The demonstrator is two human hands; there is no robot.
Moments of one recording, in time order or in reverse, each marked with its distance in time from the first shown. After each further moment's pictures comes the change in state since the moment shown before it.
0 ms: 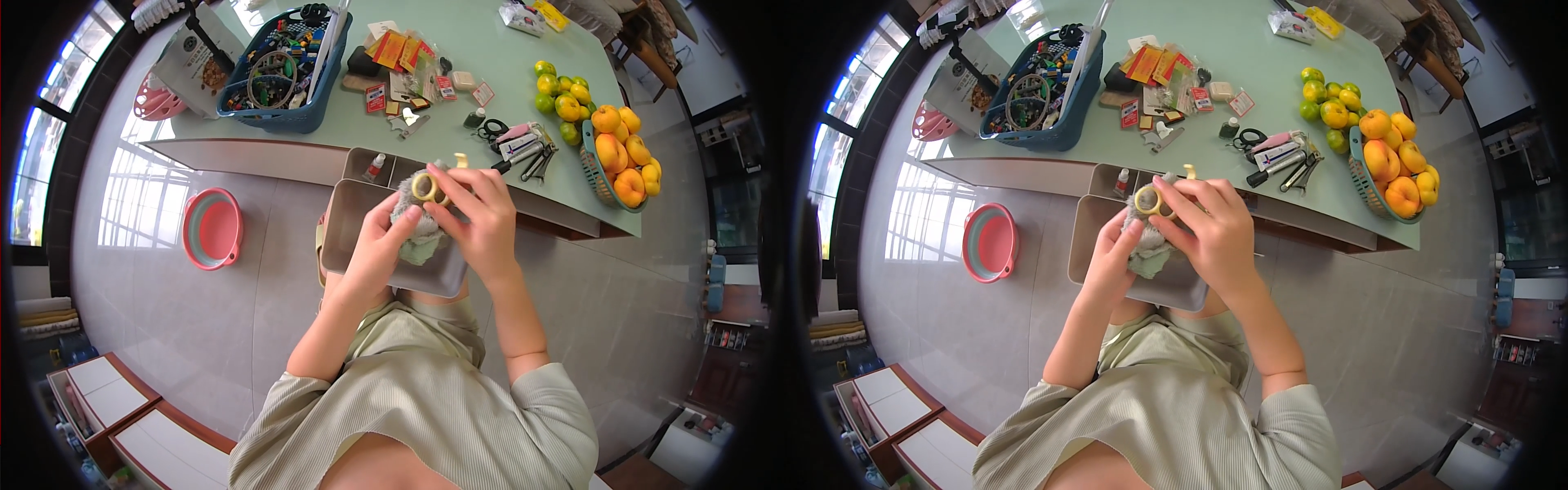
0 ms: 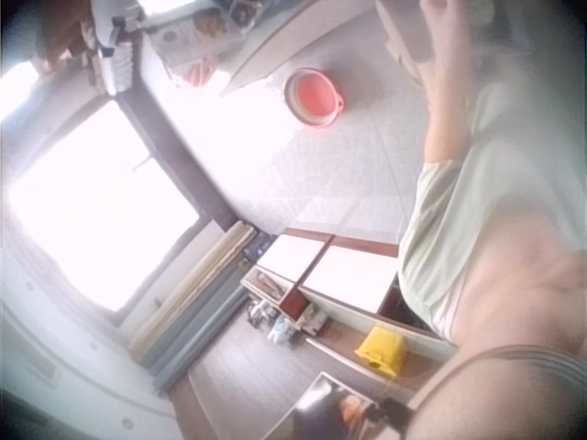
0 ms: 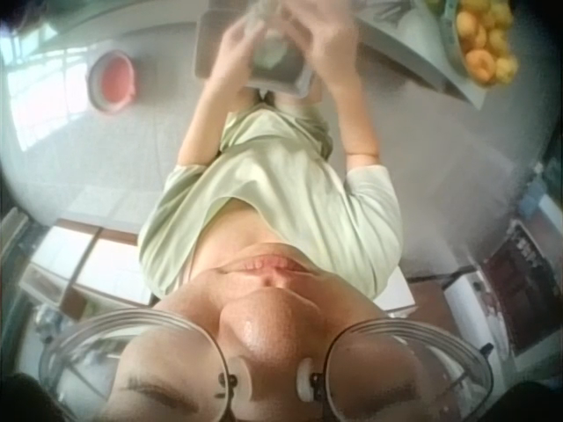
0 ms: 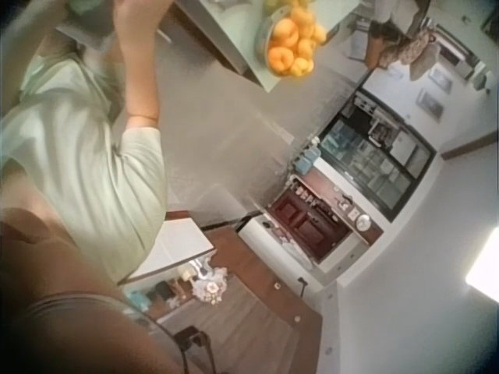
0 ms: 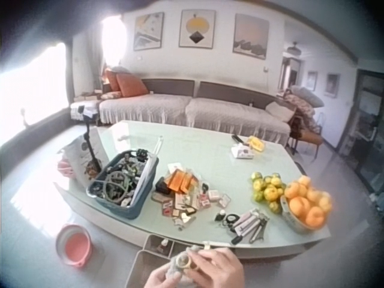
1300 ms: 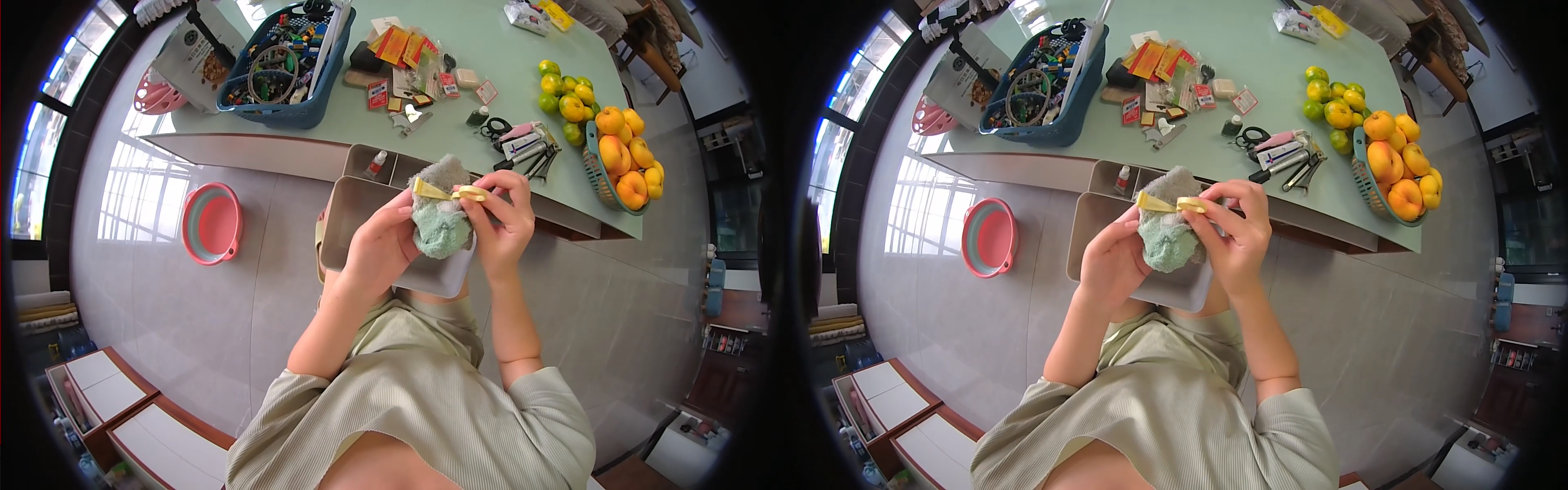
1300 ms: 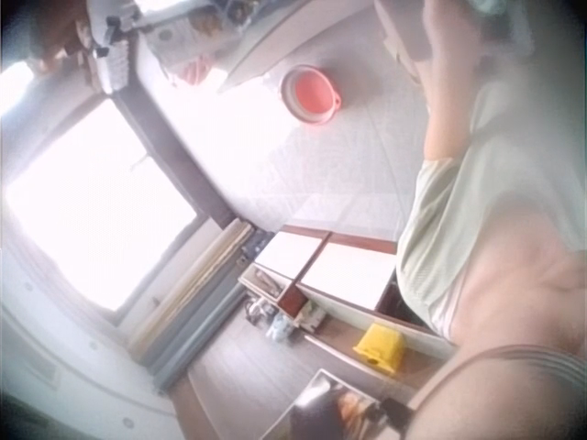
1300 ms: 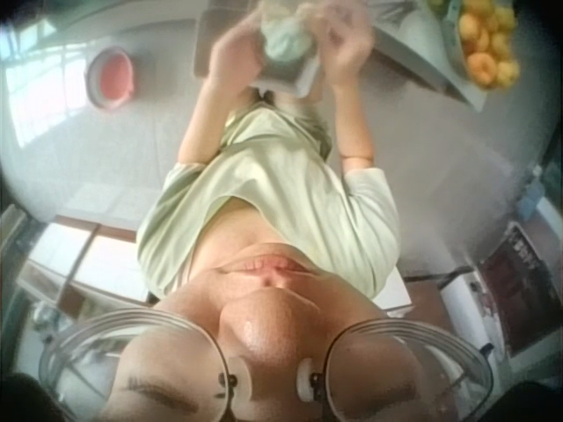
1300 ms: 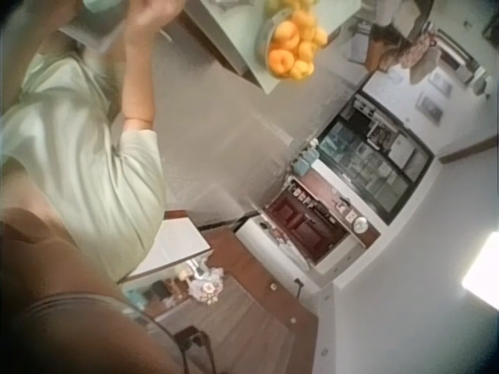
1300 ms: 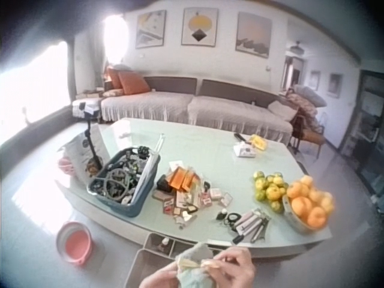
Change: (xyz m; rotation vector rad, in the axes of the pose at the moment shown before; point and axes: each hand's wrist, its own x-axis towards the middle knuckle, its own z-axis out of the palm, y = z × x) left_hand 0.001 0.012 0.004 -0.342 -0.162 -0.217; right_hand -0.018 0.015 0.003 0.245 0.250 0.175
